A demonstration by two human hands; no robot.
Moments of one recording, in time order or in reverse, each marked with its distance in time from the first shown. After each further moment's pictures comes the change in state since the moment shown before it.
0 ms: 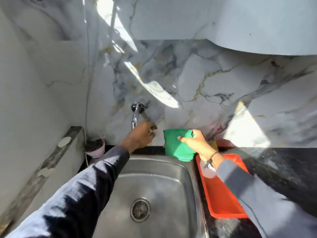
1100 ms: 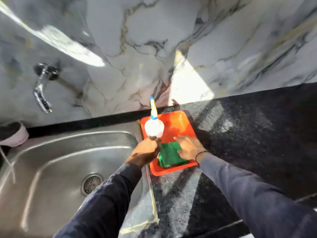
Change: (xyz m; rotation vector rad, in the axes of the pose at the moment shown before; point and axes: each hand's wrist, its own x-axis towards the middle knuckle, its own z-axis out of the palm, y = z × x) left_hand -0.021 0.140 0.290 0.134 -0.385 0.203; right_hand -0.027 0.229 -0.192 -1.333 -0.290 -0.002
